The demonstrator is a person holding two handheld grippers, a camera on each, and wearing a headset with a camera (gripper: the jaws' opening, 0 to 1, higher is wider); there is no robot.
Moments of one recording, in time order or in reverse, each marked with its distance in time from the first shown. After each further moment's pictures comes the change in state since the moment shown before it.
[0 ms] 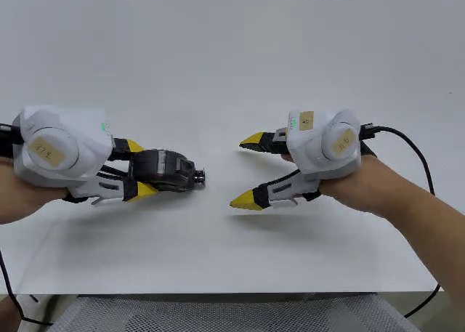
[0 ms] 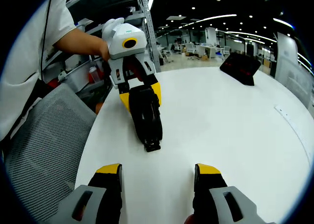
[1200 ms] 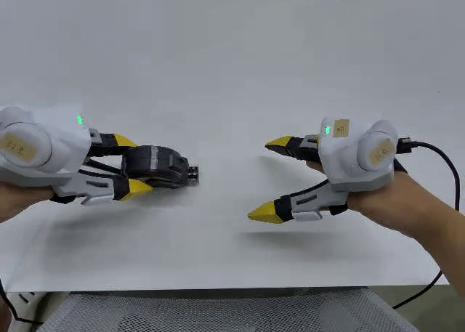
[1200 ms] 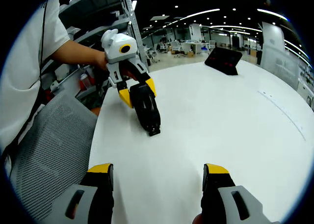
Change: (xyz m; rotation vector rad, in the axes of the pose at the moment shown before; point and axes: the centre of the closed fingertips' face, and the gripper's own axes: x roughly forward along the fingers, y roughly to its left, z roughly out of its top) left arm -0.005 0.002 0.005 -0.070 -0.086 0.022; right arm -0.043 0.011 -0.021 0.119 -0.005 -0.077
